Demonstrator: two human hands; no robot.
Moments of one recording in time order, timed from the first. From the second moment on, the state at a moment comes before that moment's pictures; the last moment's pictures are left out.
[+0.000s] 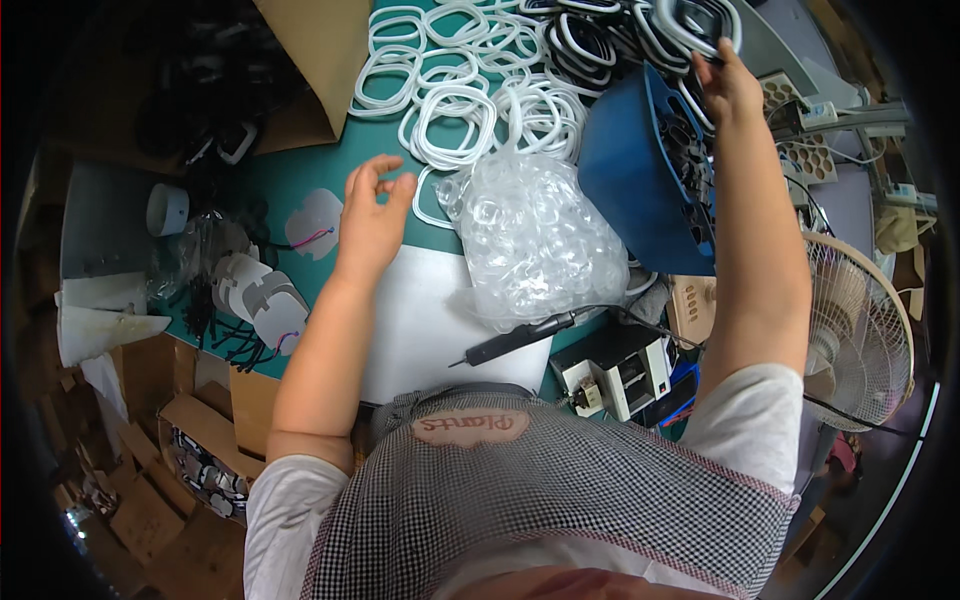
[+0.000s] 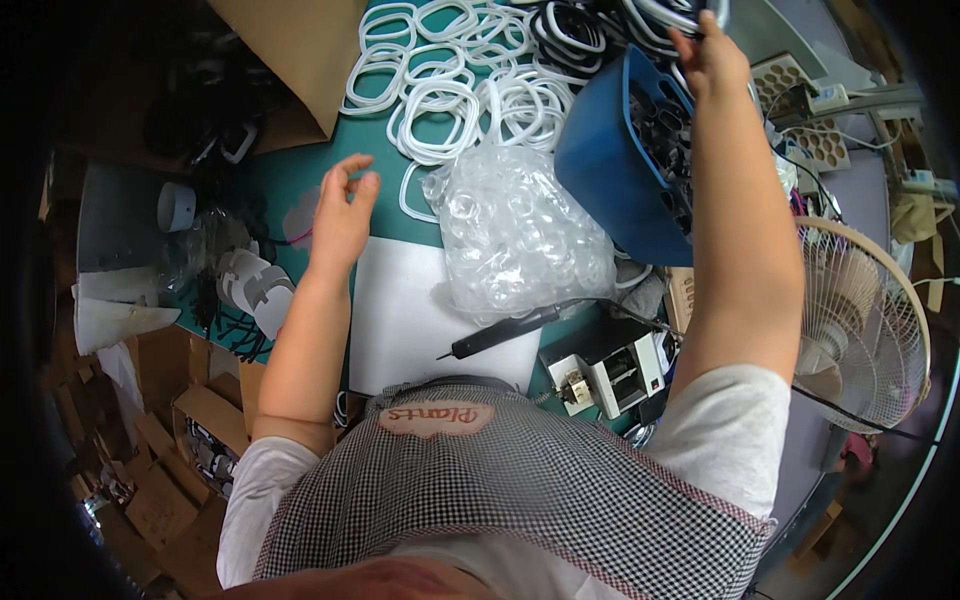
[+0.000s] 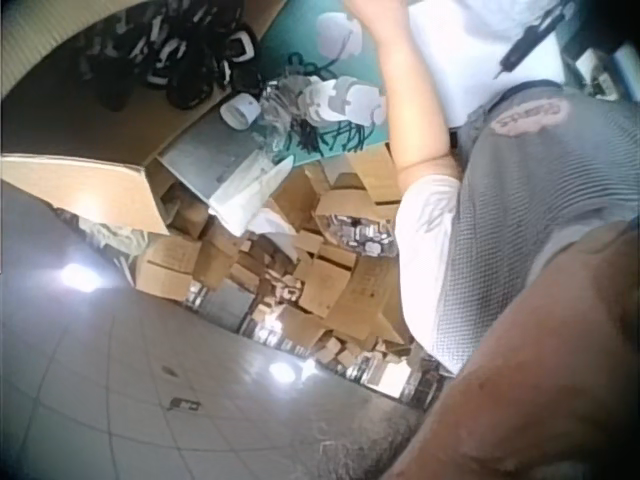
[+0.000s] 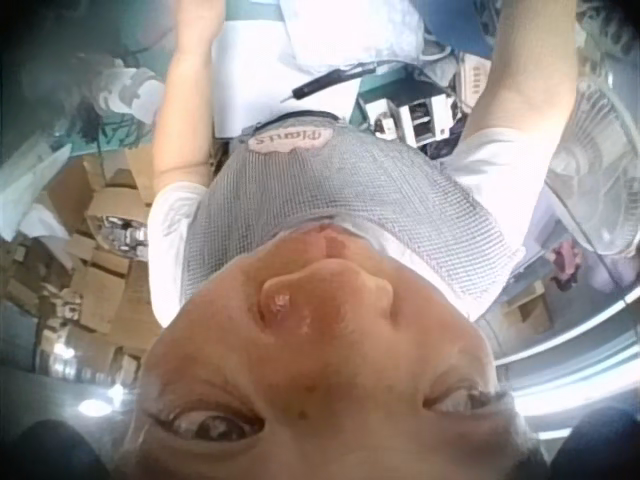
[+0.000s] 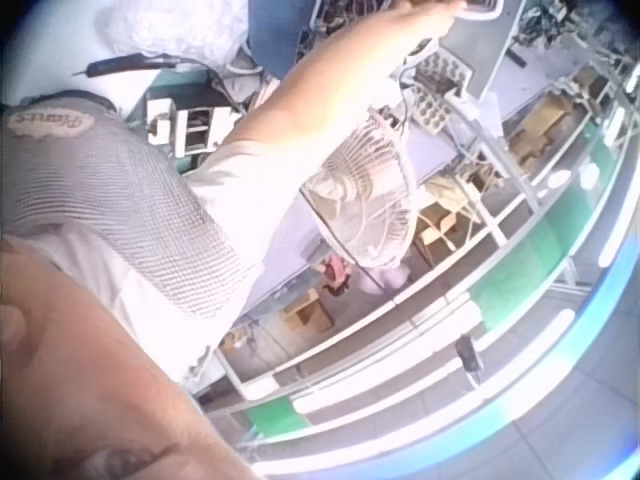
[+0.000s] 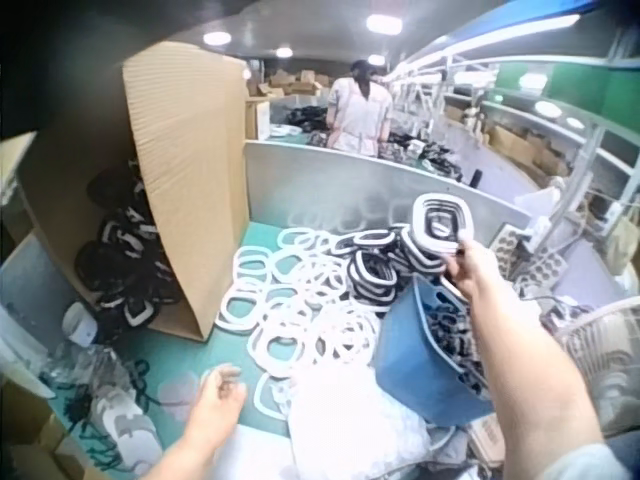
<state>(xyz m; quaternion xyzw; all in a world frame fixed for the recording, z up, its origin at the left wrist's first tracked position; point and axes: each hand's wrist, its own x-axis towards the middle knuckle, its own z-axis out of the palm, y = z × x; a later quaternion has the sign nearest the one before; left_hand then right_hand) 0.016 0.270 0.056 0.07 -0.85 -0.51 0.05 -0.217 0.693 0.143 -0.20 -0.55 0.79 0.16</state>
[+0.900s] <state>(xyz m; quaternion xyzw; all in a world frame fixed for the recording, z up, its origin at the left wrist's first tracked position) -0.140 -0.039 -0.092 0.28 -0.96 0.03 -0.03 0.026 0.545 0.146 0.02 -0.67 0.69 -0.26</state>
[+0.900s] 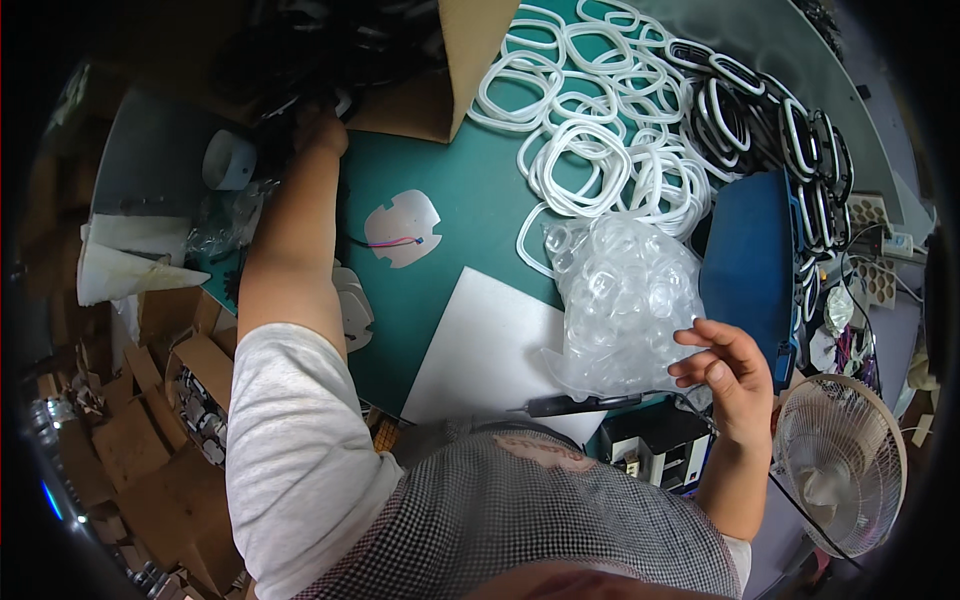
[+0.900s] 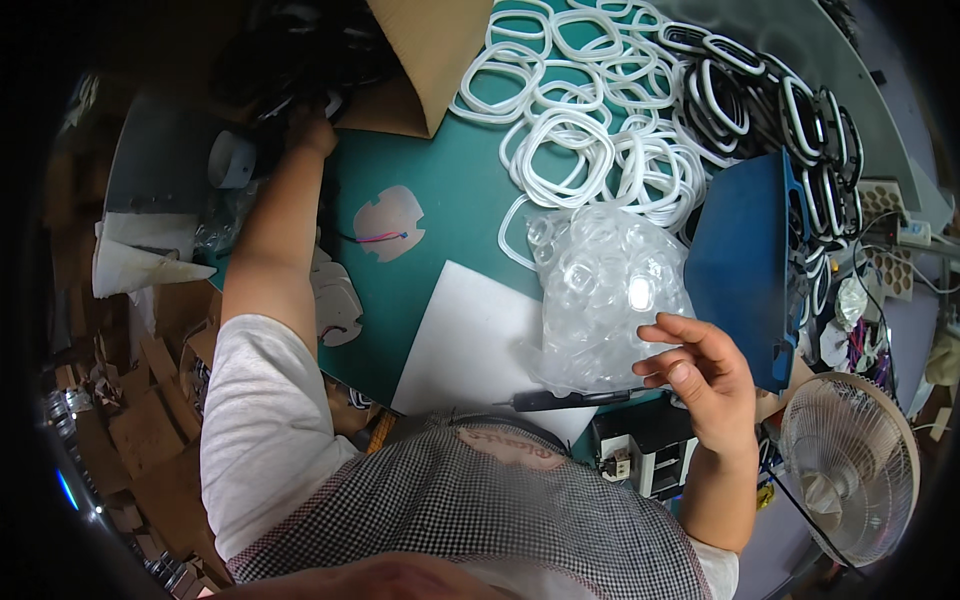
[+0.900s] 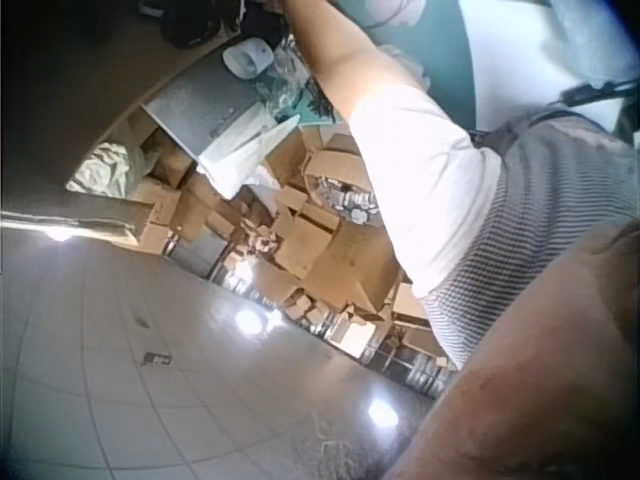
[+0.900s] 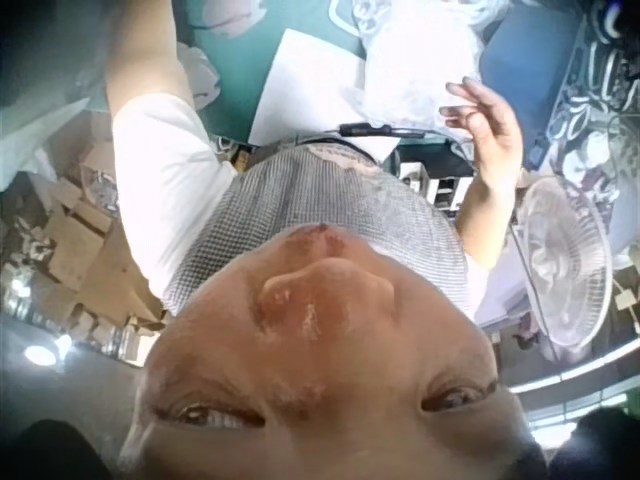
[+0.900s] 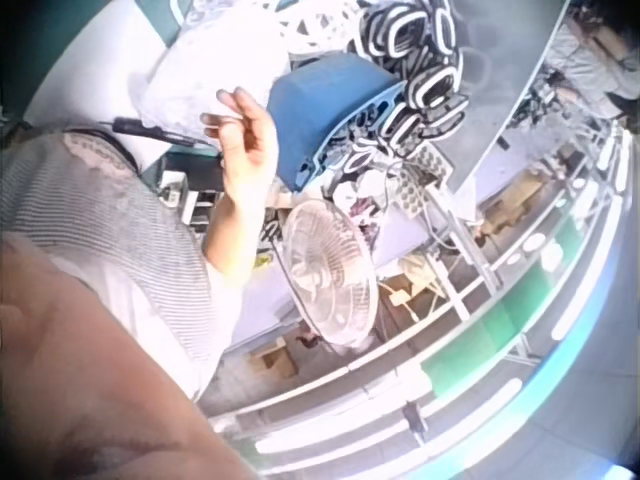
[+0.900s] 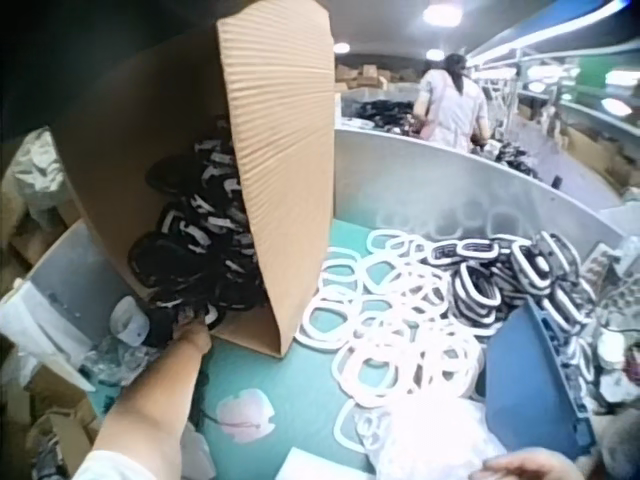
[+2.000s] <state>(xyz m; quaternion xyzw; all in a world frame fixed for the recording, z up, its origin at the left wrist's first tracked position) -0.070 0.286 -0.085 -0.16 -0.98 -0.07 0.09 0.144 0.511 0.084 -0.11 -0.58 0.78 -0.21</state>
